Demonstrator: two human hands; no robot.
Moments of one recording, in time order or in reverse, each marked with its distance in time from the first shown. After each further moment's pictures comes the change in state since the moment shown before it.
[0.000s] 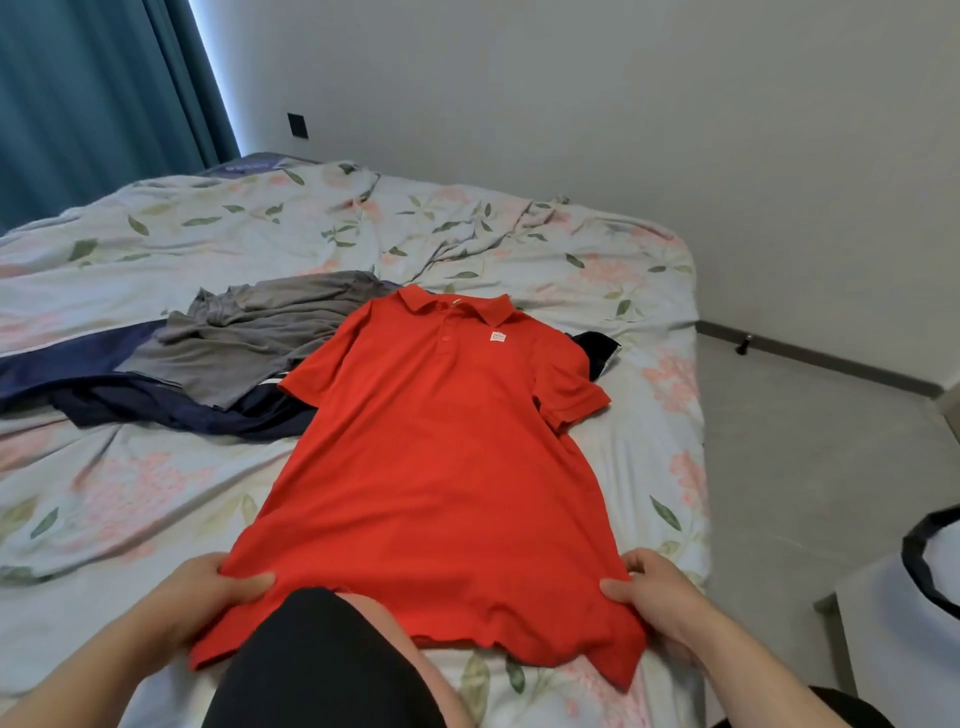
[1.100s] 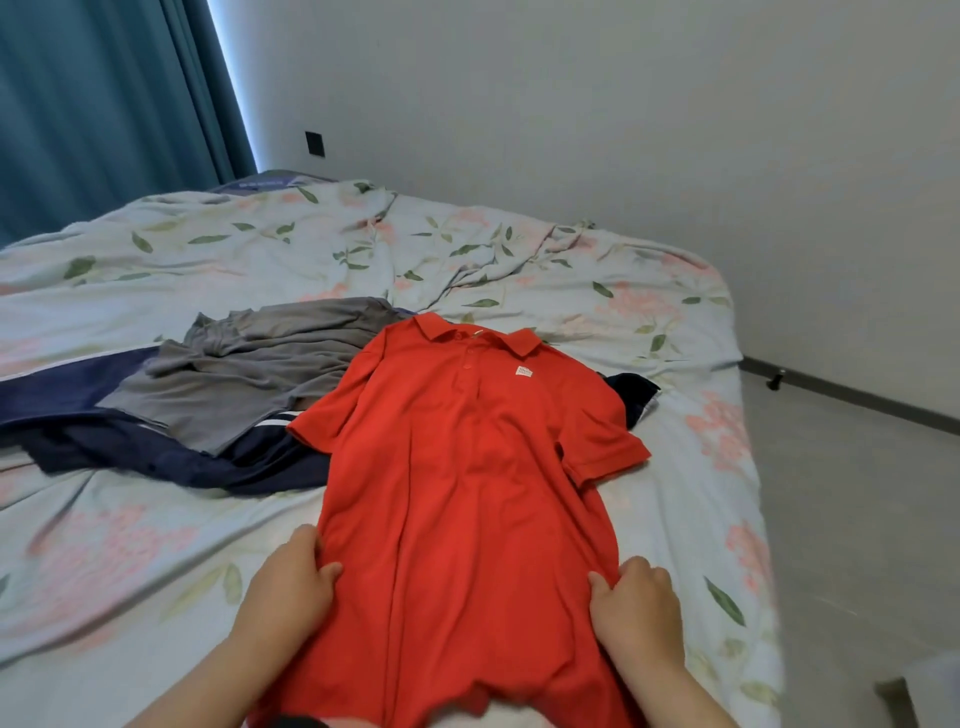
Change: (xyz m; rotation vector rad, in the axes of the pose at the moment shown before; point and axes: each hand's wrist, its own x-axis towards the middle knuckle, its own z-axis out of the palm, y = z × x) left_hand 0.068 0.078 0.067 0.320 0.462 0.364; right_hand 0.053 -0.064 0.071 -0.576 0.489 -0.206
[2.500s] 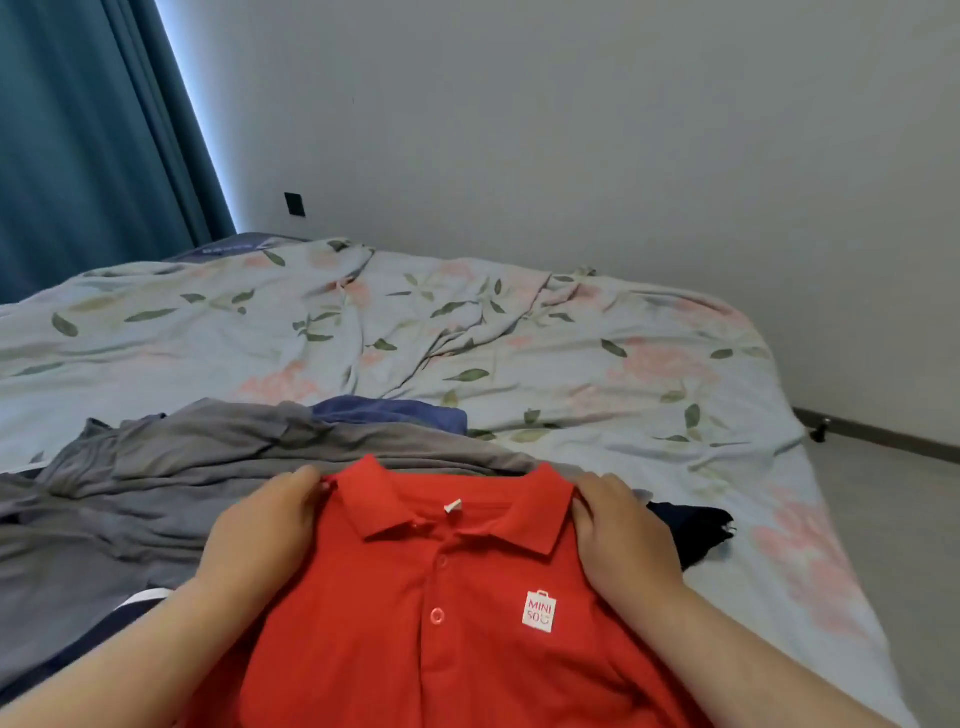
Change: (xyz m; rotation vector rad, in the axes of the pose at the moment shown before) left_hand 0.216 0.096 -0.012 0.329 0.251 0.410; right_hand 0.203 -0.118 -0.018 0.101 0.167 -0.583
